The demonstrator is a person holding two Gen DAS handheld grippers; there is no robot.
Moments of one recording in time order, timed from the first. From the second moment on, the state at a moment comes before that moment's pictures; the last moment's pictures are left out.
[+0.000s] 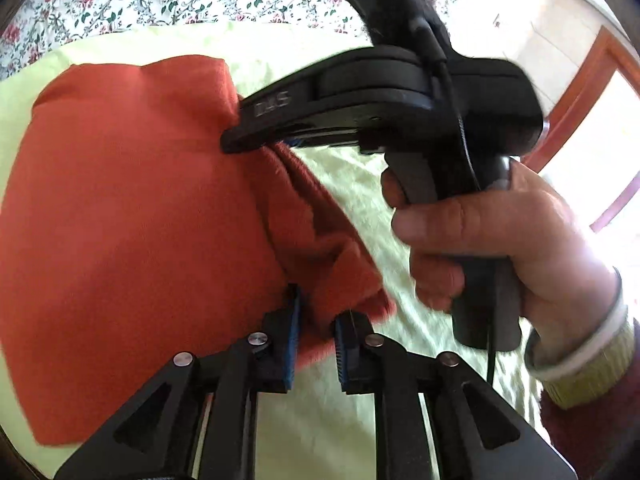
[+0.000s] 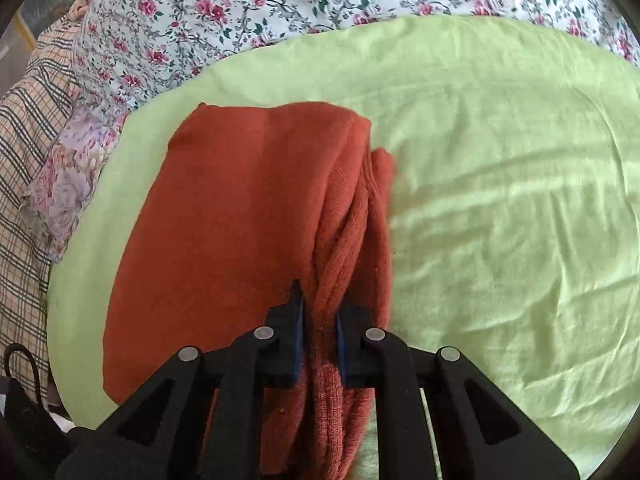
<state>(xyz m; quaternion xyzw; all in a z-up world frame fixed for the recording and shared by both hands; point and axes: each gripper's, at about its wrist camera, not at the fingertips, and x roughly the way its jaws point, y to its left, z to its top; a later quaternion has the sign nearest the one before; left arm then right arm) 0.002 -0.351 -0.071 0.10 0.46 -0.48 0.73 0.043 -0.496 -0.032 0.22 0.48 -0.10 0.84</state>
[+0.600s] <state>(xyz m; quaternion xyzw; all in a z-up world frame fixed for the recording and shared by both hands) 0.159 -0.227 -0.079 0.00 0.53 -0.34 0.78 0.011 -0.501 -0.038 0.33 0.45 -0.10 0.82</state>
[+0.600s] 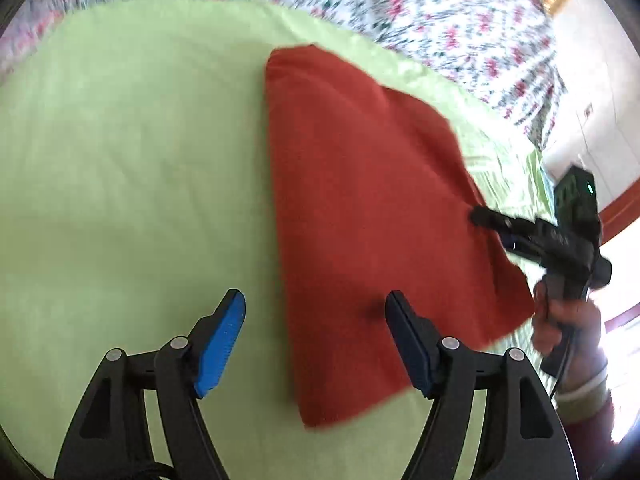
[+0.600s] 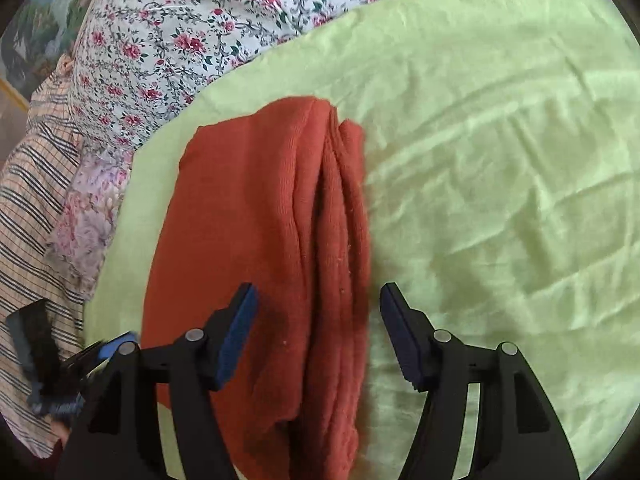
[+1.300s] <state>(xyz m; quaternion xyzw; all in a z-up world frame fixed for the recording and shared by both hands) 0.131 -0.124 -0.015 -0.02 0.47 -0.33 0.82 0.035 -0.388 -0.021 0.36 0.42 0.03 0.83</state>
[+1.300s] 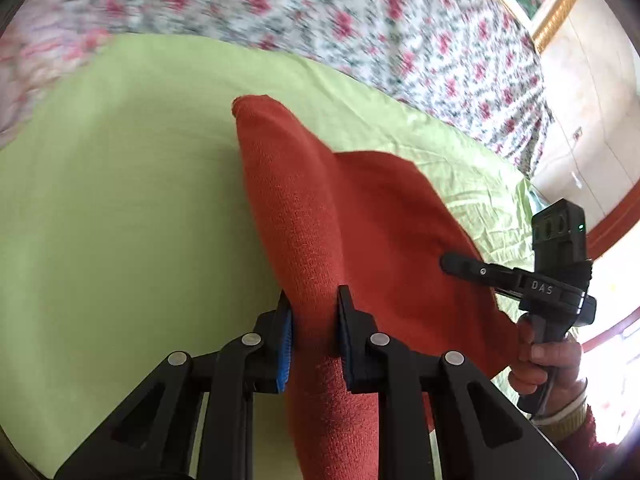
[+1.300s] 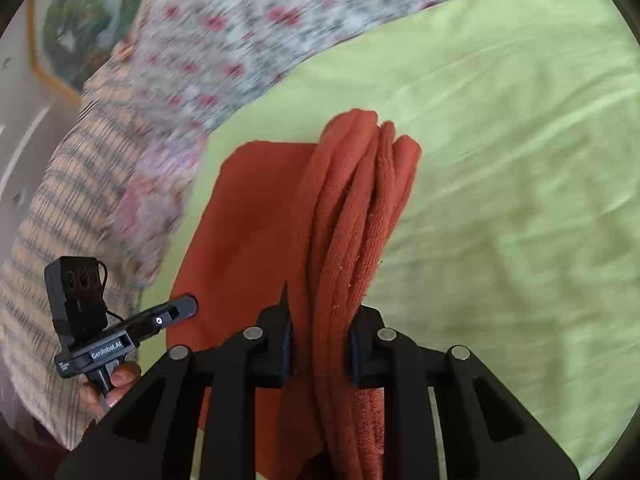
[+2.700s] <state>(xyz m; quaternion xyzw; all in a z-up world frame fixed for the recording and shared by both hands) 0.118 -0.075 -0.078 0.00 0.53 -0.24 0.81 0.066 -0.353 -0.071 0.30 0.44 -0.04 0.84</state>
